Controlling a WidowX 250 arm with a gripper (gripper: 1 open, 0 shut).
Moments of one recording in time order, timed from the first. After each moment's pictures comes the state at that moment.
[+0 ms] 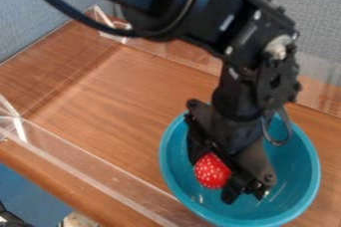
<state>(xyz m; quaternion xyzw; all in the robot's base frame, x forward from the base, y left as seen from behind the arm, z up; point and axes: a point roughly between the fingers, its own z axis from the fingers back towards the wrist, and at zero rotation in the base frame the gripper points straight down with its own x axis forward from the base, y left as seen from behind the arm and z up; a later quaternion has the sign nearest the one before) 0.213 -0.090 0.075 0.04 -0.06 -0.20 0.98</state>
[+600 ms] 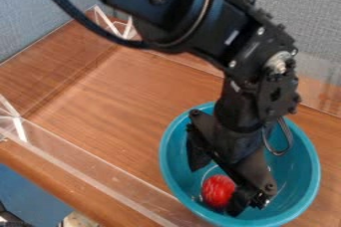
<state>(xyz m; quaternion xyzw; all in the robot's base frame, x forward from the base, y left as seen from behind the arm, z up) 0.212 -0.092 0.065 0.04 -0.05 -0.20 0.98</state>
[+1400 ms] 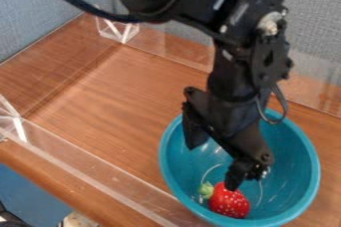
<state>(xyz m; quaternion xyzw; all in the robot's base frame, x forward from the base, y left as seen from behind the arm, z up) 0.225 -0.079 0.084 0.03 -0.07 -0.18 0.98</state>
